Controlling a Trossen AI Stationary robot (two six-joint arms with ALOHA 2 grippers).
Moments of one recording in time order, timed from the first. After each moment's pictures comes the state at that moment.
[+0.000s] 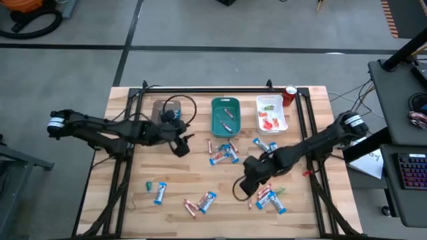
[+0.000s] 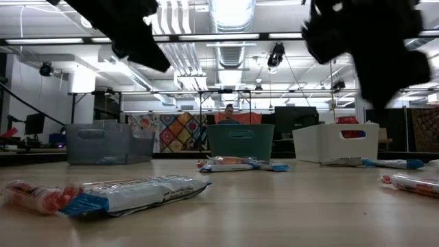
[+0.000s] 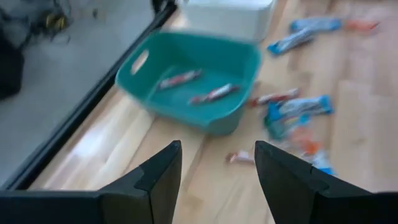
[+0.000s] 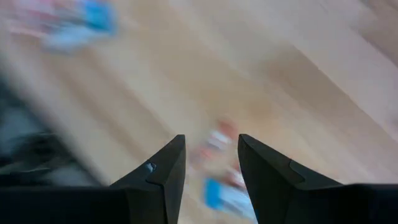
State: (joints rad) left arm -0.07 1.14 0.81 -0.33 -0.49 -0.19; right arm 0.39 1.59 1.07 -0.64 -0.11 1.27
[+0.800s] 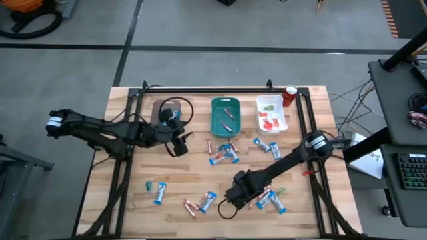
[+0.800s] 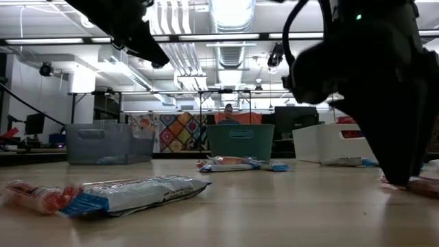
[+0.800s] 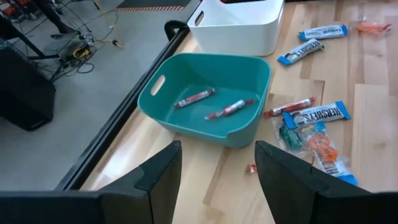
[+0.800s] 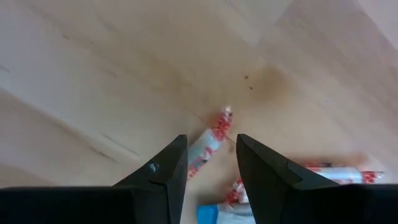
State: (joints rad) left arm -0.11 1.11 0.80 -0.31 -0.59 -0.09; right arm 0.46 2.06 1.46 -0.98 -0.13 1.37
